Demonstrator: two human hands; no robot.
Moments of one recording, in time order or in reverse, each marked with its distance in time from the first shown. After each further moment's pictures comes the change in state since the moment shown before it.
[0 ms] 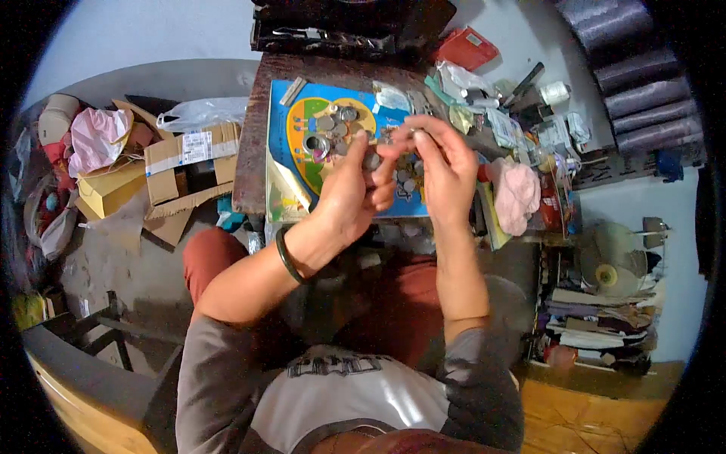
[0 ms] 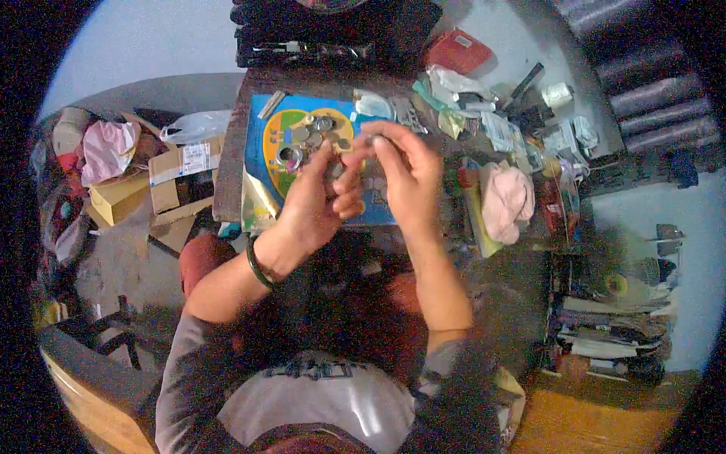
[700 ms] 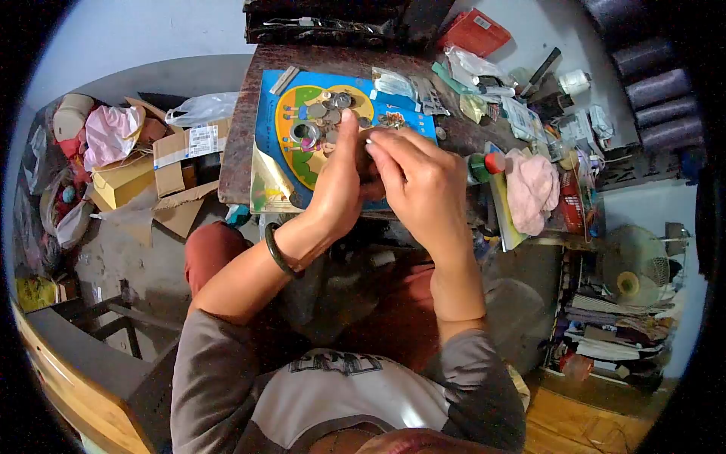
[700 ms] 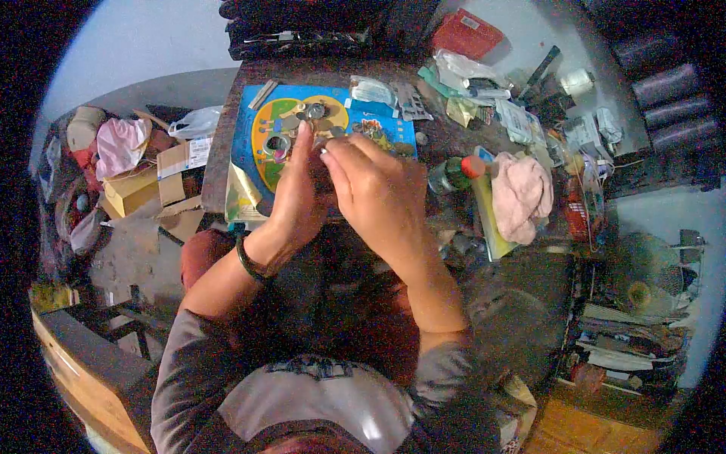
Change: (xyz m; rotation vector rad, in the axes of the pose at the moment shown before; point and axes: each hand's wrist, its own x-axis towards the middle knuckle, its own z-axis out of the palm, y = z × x) left_hand 0.008 -0.016 0.000 0.309 0.157 0.236; right_hand -0.018 -0.012 0.000 -0.886 -0.150 -0.343
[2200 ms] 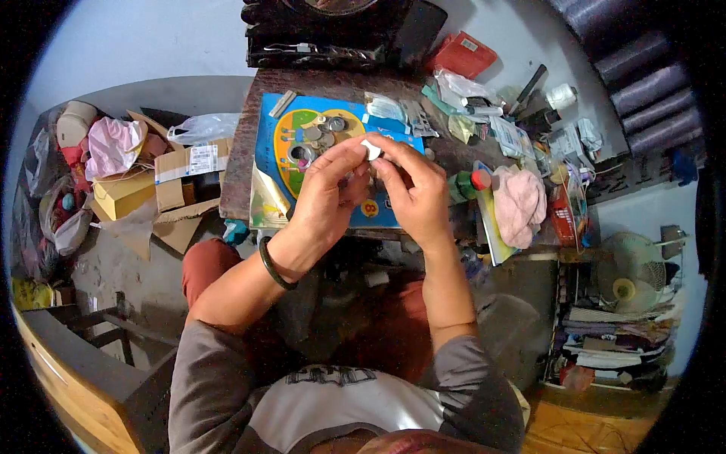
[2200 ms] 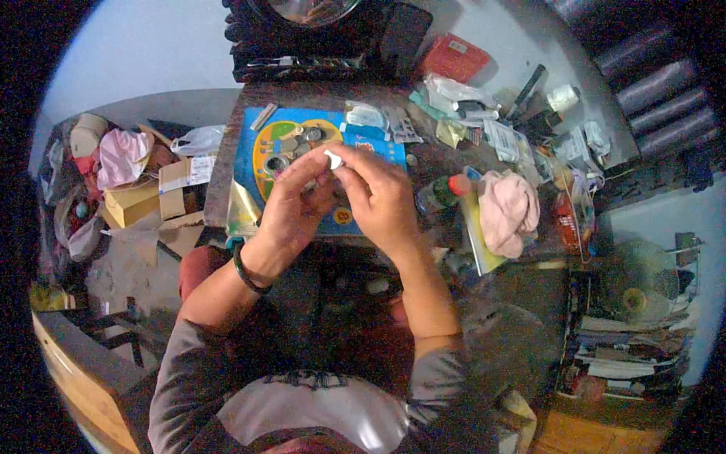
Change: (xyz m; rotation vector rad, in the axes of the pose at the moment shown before) left_hand 0.001 0.008 -0.010 -0.110 -0.120 0.091; right_hand -0.001 0.025 0.015 0.386 0.151 -0.020
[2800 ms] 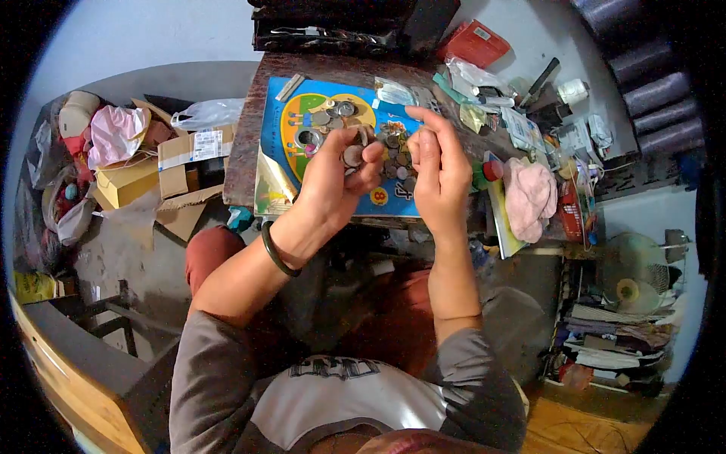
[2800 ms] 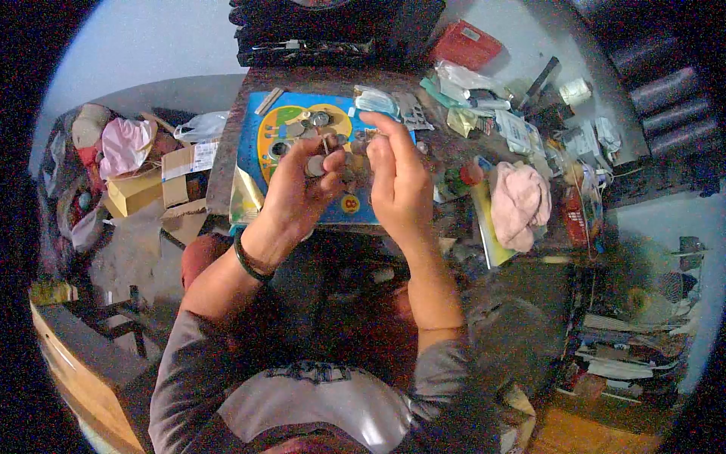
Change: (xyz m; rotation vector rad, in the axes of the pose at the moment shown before) left_hand 0.008 0.003 -0.005 -0.141 -0.013 -0.139; right_hand -0.002 -0.007 -0.004 0.090 0.069 0.196
